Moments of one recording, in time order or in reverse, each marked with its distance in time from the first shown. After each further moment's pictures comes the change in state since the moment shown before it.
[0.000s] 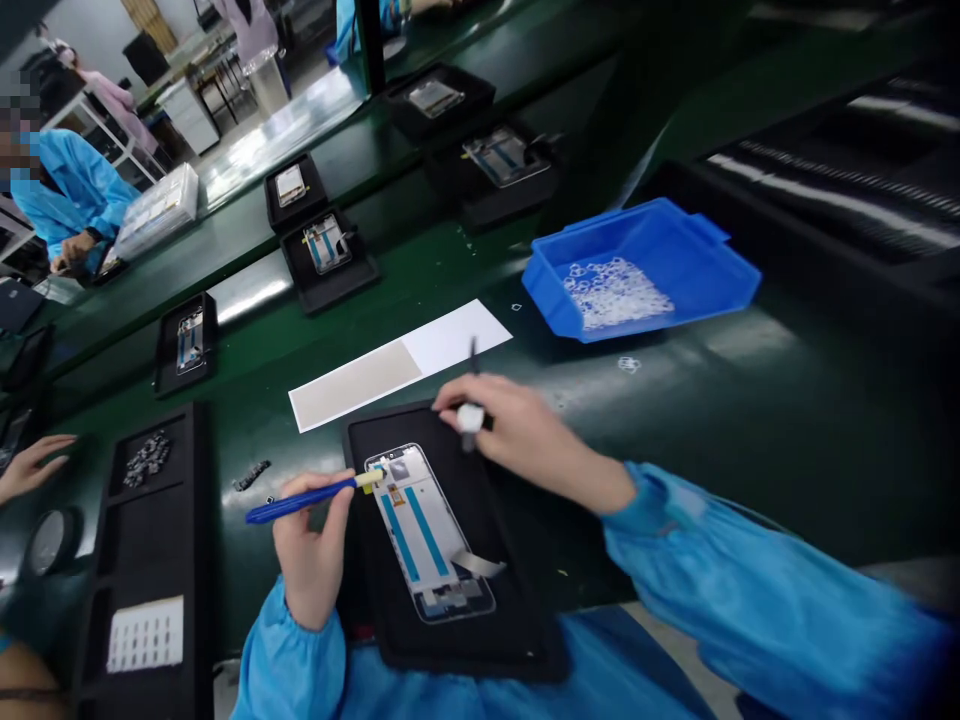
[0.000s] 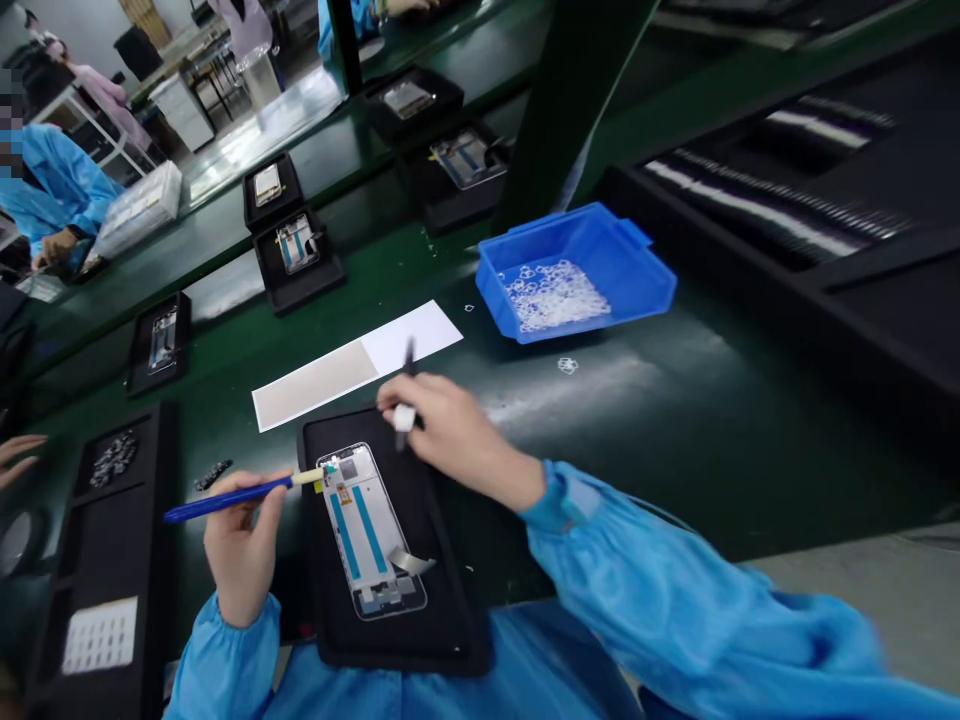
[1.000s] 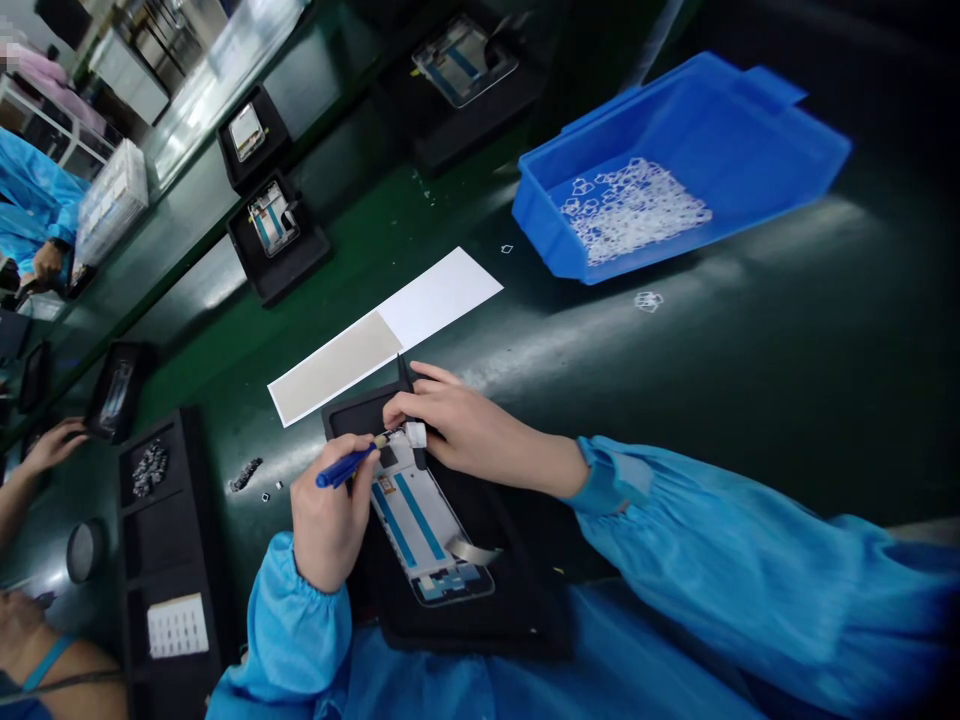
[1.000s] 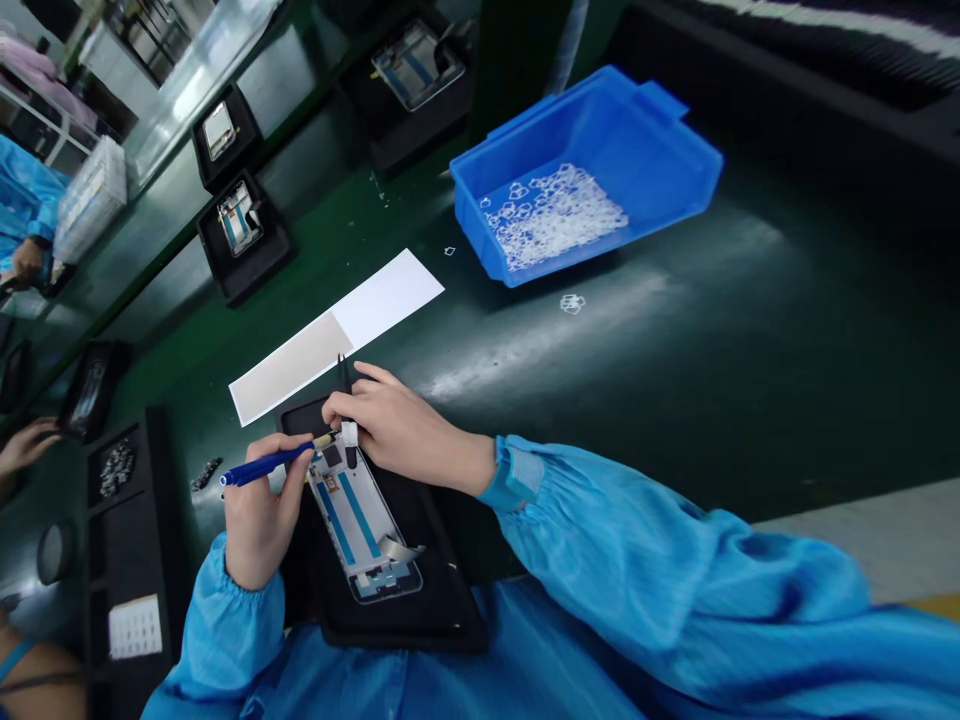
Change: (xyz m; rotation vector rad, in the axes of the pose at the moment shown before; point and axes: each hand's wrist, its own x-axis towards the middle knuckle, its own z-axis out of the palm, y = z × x) left_hand 0.031 0.025 0.031 0.501 -0.415 0.434; right_hand -0.005 0.000 0.031 0.111 -0.240 -0.163
